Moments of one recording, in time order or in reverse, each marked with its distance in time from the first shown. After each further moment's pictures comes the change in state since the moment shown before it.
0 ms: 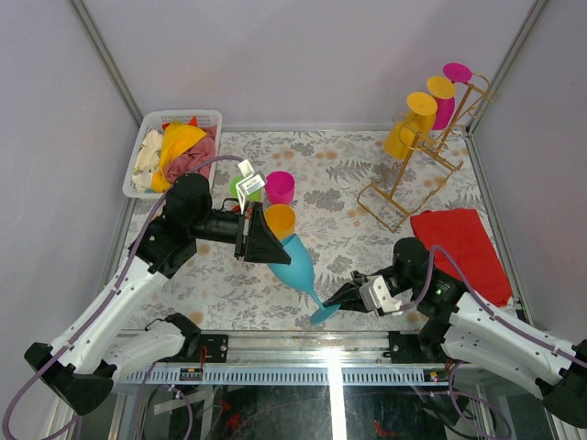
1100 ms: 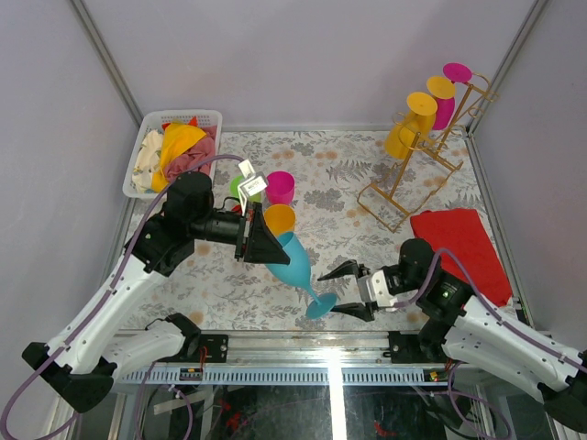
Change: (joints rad) left arm -0.013 0.014 0.072 -0.139 -0.047 0.104; right arm -0.003 -0.045 0.015 -0.054 0.159 0.027
